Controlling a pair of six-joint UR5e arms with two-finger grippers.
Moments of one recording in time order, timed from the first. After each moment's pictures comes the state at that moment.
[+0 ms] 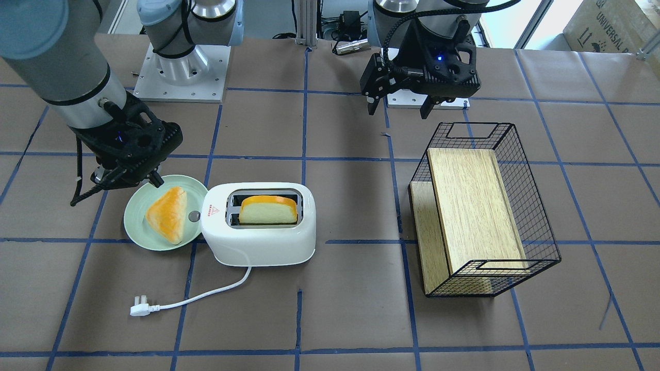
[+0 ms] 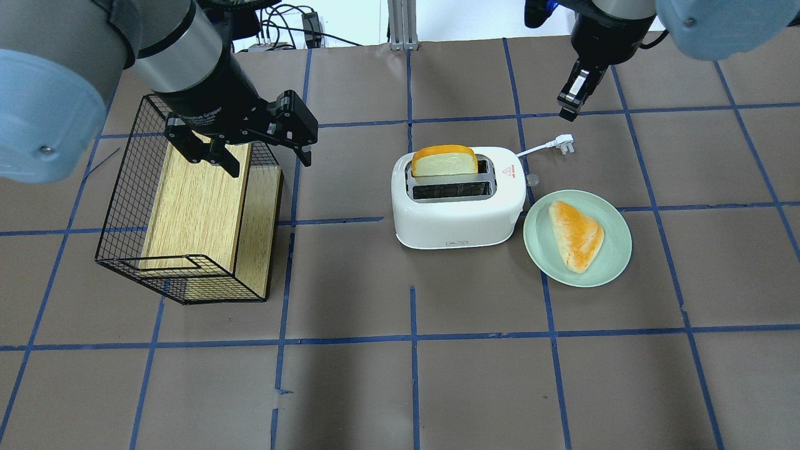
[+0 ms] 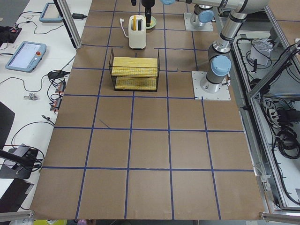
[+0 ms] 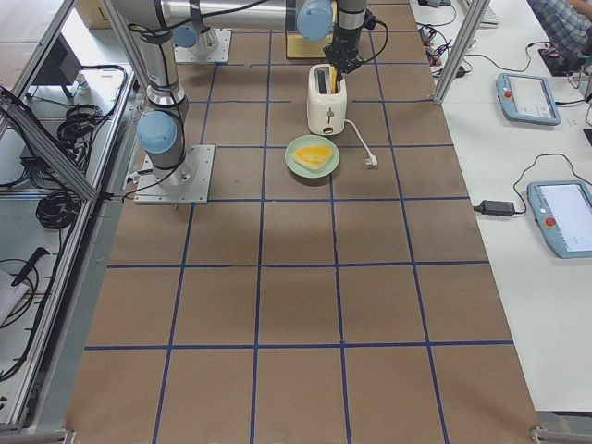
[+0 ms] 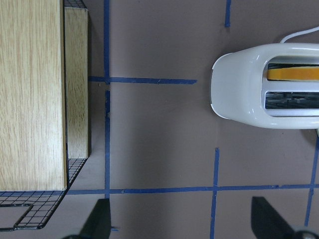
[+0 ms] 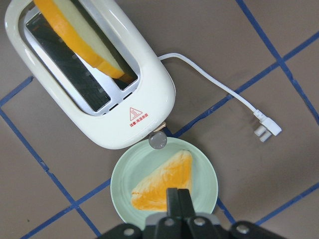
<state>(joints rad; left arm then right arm) -1.68 -1.54 -1.56 -1.59 1.45 -0.16 1.57 -1.38 1.43 -1.60 -1.53 -1.01</state>
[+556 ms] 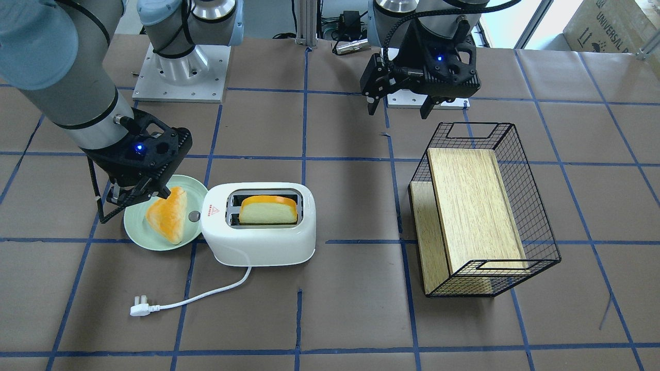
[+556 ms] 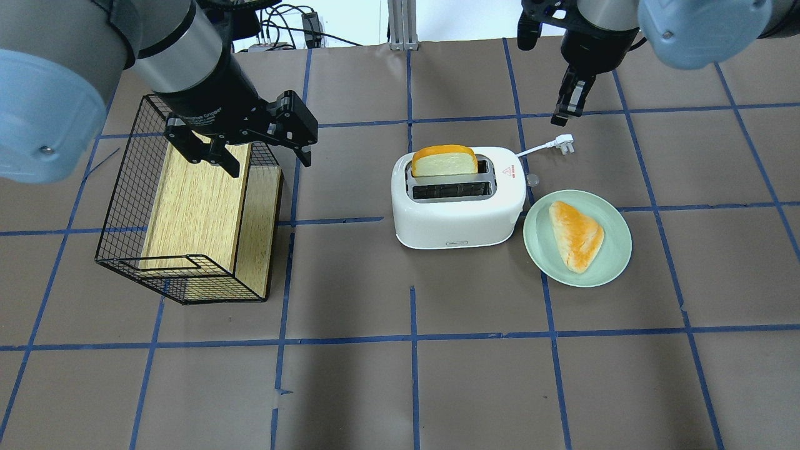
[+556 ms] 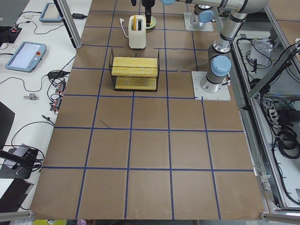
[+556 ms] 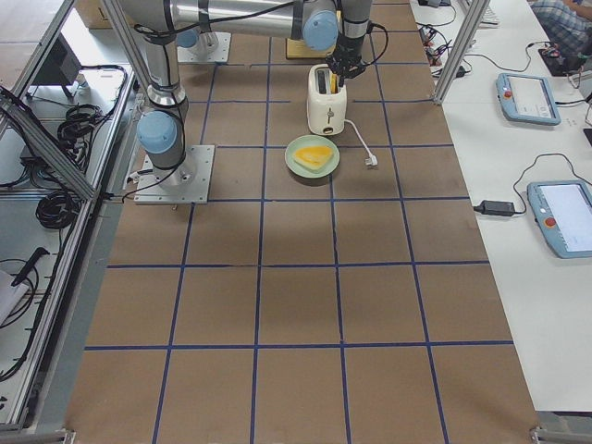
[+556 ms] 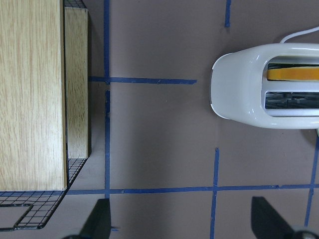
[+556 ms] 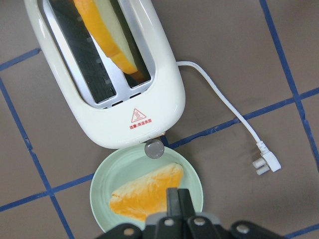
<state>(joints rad) -1.68 -1.54 -1.56 -1.59 1.45 -0.16 1.57 -1.36 1.46 -1.66 -1.52 -1.21</state>
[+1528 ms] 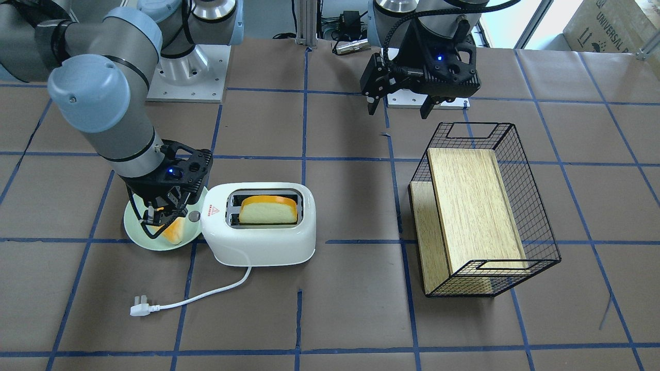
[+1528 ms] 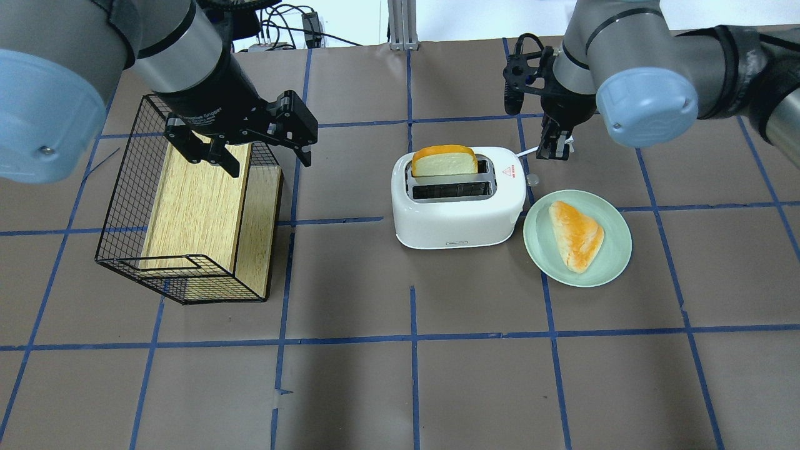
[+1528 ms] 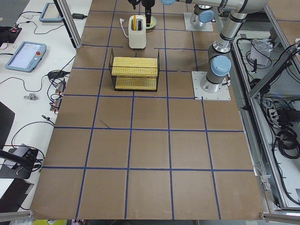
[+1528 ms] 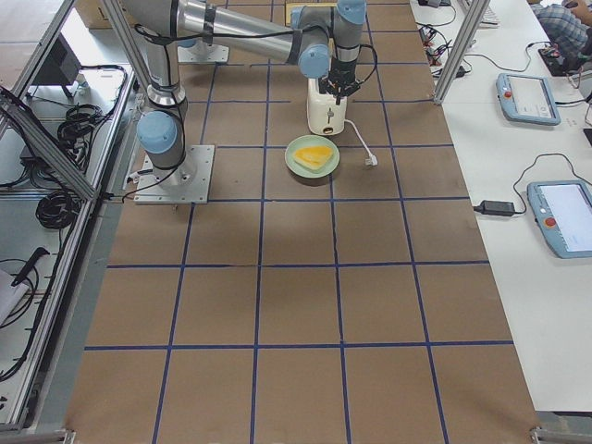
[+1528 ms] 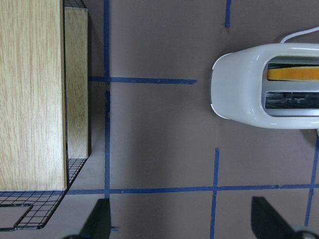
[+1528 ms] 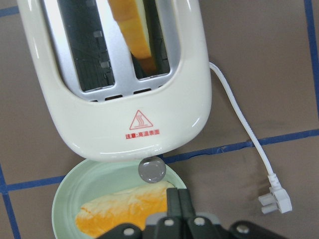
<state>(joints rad) -1.68 -1.54 -1.56 -1.59 1.45 -0.16 1.59 -1.35 1.69 -1.93 -1.54 -1.41</state>
